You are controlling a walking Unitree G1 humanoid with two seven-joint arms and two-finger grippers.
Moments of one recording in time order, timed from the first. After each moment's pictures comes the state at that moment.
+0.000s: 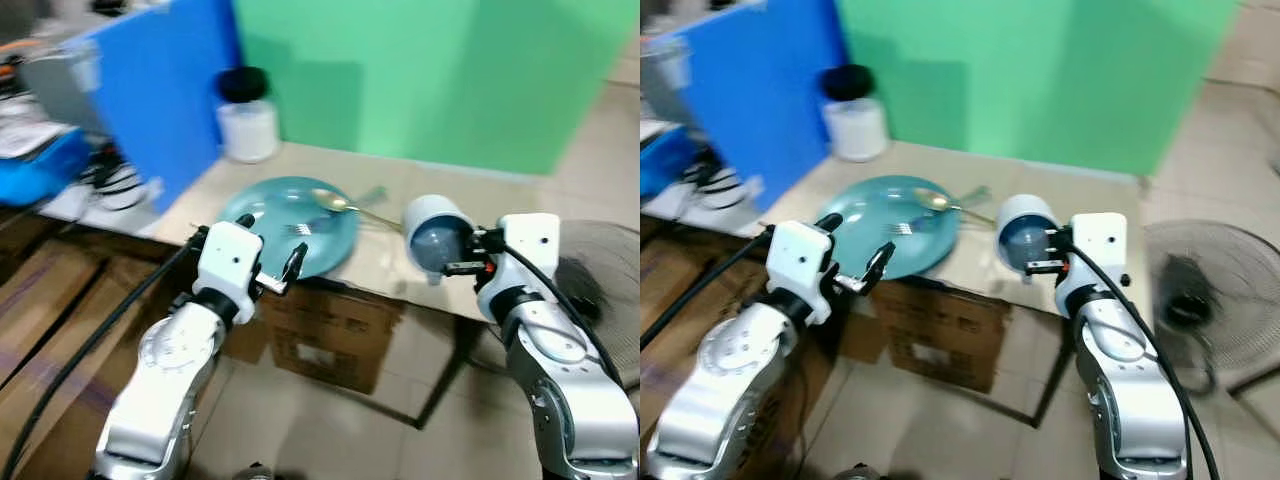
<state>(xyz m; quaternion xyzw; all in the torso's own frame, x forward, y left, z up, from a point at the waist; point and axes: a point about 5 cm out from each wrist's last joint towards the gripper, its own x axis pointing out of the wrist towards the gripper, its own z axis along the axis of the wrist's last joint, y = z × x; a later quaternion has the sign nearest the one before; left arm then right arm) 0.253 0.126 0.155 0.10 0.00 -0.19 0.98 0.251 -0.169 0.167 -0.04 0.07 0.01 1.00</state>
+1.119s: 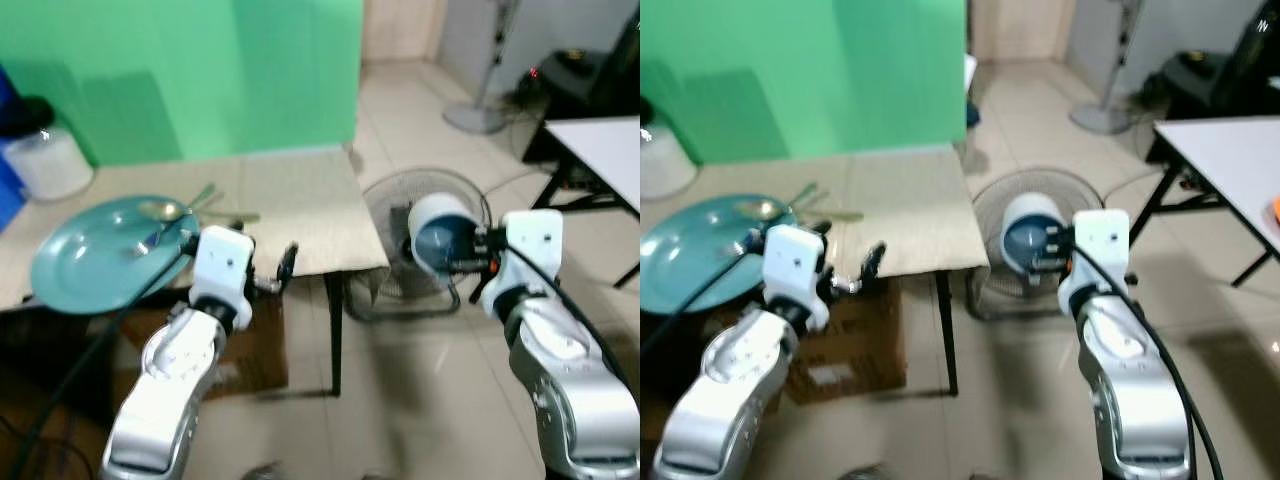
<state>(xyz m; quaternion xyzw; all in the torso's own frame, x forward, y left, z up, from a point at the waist) 0.250 0.133 0.156 0.07 -0.01 -0.15 0.99 0.254 -0.166 0.170 -0.06 0.08 0.01 1.00</state>
